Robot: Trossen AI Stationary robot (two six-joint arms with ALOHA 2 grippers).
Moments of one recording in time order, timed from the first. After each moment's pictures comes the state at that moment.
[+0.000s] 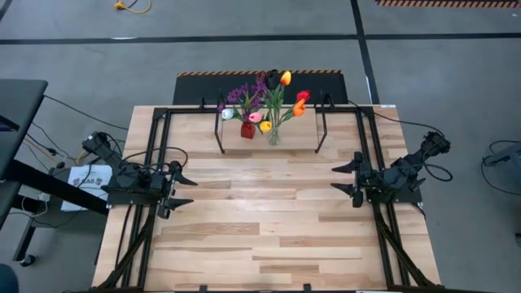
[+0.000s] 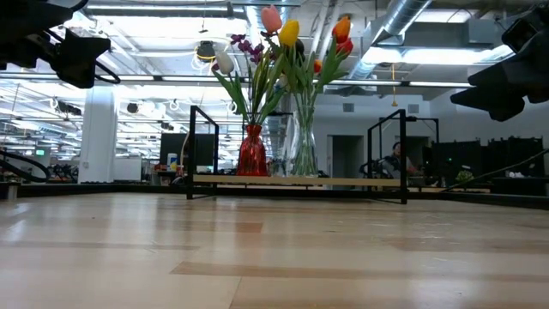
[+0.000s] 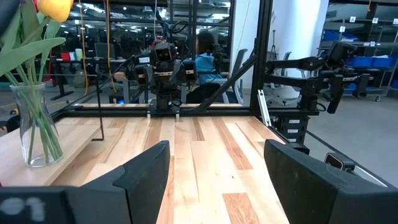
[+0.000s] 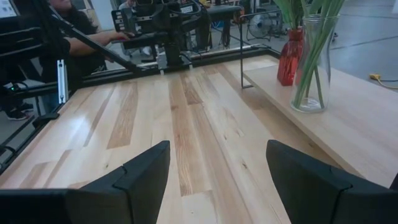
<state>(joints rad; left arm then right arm) -0.68 0.01 0.01 0.10 -0.56 0.00 0.63 0.01 0.11 -0.35 0.73 0.26</state>
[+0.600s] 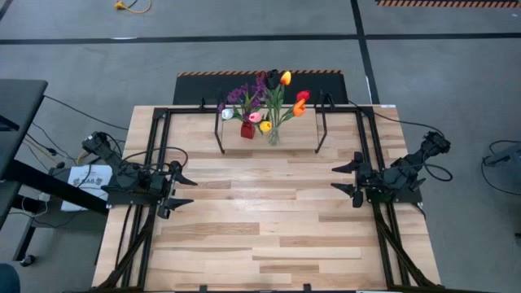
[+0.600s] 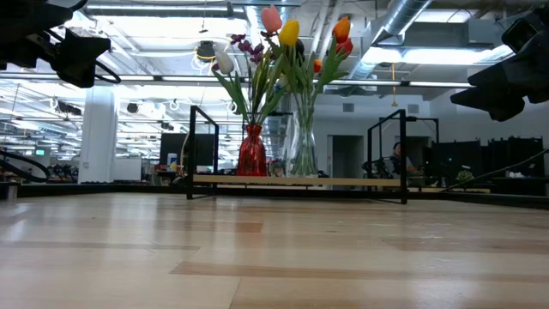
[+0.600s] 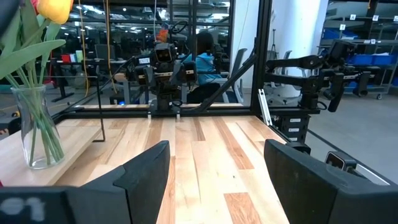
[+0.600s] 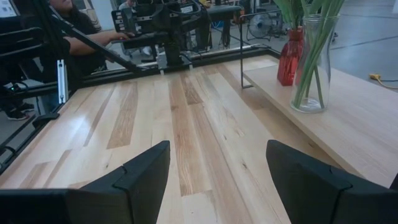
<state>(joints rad) -0.68 0.01 0.01 0.10 -0.56 0.01 0.63 0.01 0.11 -0.35 0.73 0.26</state>
